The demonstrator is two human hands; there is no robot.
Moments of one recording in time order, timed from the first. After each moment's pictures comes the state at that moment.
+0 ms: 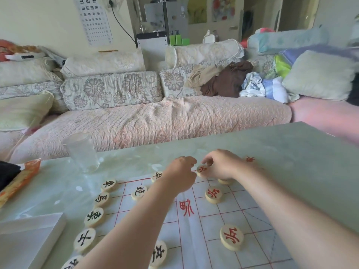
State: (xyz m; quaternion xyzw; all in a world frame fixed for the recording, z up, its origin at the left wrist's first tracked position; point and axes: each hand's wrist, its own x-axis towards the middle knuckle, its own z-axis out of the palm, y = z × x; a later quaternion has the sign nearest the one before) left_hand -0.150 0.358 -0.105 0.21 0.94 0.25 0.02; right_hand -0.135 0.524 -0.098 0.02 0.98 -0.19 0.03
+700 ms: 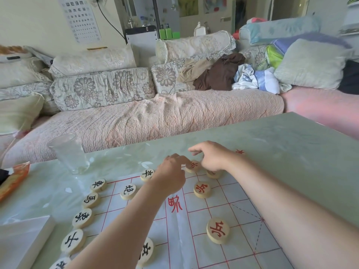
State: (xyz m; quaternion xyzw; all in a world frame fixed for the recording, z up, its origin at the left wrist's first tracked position) left_hand -0.156 0.364 -0.130 0.25 0.95 0.19 -0.03; right_hand -0.137 0.538 -0.101 0.00 0.96 -0.26 0.04
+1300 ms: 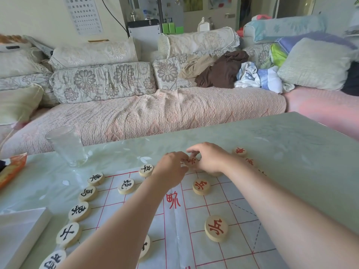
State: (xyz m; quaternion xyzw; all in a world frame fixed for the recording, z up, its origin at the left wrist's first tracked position) left_hand -0.168 0.370 -0.141 0.22 0.95 0.24 -0.01; right_hand -0.143 0.532 -0.119 -0.03 0.96 -0.27 0.01
